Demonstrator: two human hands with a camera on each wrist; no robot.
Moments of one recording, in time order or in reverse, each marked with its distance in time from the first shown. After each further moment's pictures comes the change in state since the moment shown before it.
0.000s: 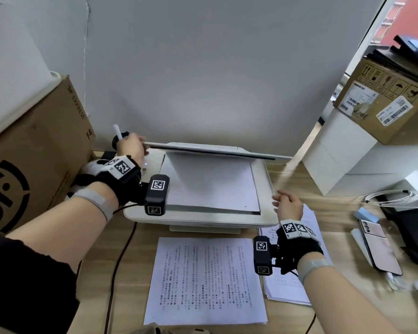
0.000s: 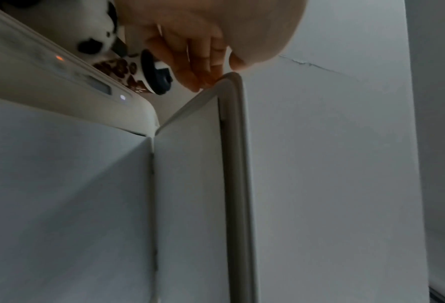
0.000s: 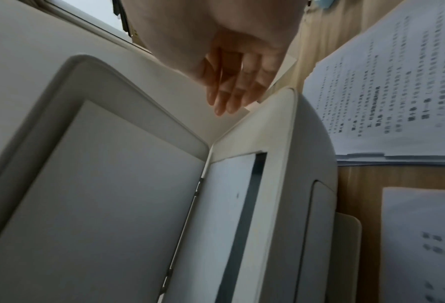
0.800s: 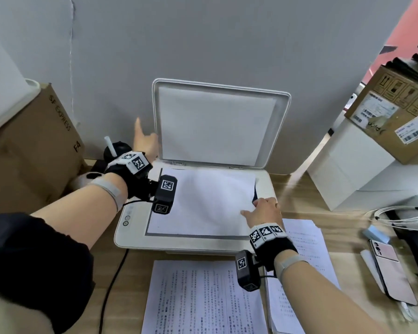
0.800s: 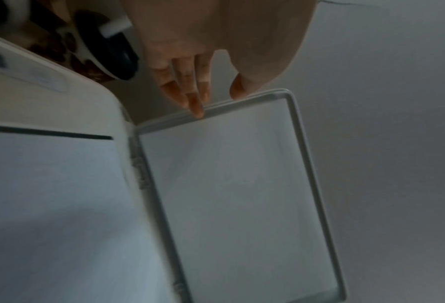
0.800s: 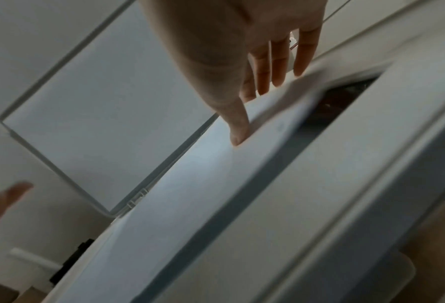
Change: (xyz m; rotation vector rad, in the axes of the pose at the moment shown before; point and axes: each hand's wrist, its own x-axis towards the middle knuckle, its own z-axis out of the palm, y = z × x) left_hand 0.036 0.017 0.058 0.245 -0.208 0.129; right_hand 0.002 -0.027 0.071 -1.123 -0.256 -0.230
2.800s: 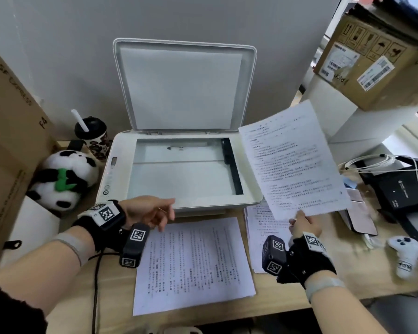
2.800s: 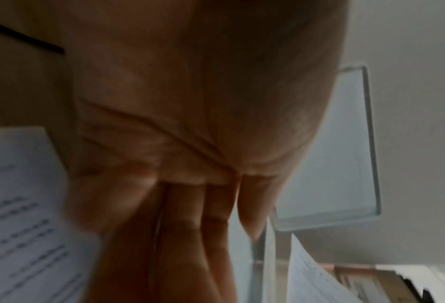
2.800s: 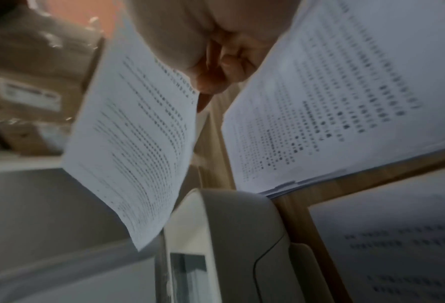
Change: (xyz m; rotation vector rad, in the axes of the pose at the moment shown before) left_hand -0.141 -0.114 -0.021 0.339 -1.083 -0.553; right_hand -0.069 0.170 0.015 1.226 0.378 0.702
